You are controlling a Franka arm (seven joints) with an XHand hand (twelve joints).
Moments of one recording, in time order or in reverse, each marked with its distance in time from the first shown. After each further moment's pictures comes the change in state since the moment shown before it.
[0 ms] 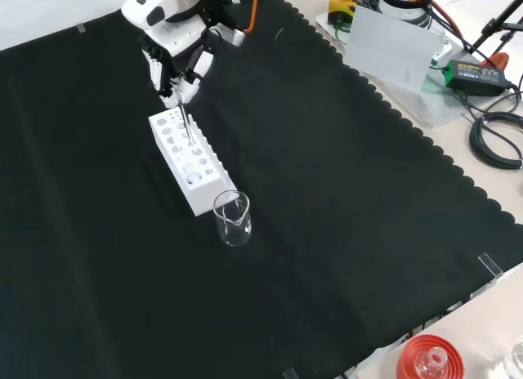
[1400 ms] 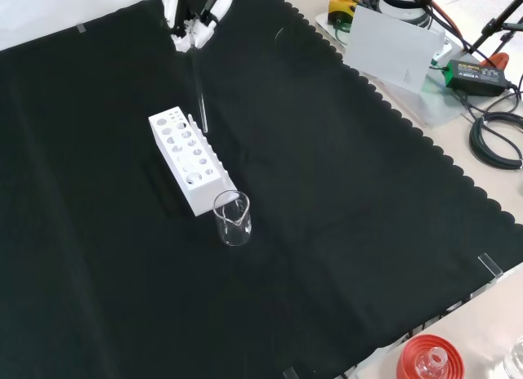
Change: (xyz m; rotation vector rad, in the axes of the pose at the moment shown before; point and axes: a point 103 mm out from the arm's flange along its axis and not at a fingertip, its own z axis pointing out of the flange) arm 0.016 -0.065 -0.088 -0.112 0.003 0.030
